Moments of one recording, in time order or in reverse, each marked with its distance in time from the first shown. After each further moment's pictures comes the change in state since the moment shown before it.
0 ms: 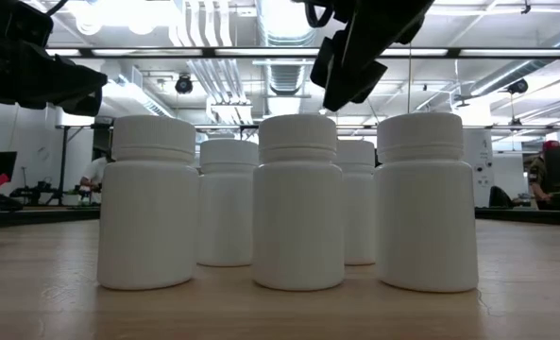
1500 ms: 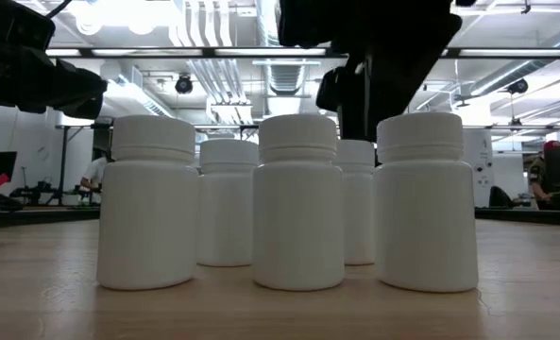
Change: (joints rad) left arm 0.000 0.031 0.000 -0.004 0.000 0.000; right arm 0.038 0.170 0.177 -0.262 0.110 0.035
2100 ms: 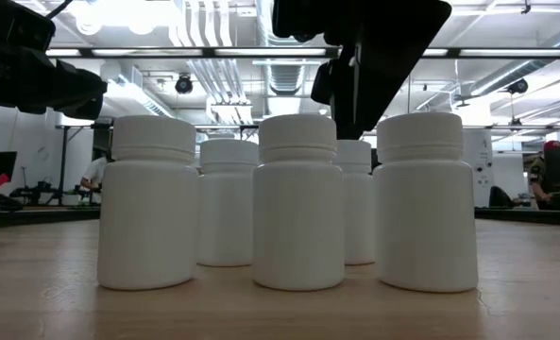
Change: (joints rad) left arm 0.000 0.002 0.000 -0.002 0.000 0.000; right arm -0.001 0.002 0.022 -0.001 0.001 0.006
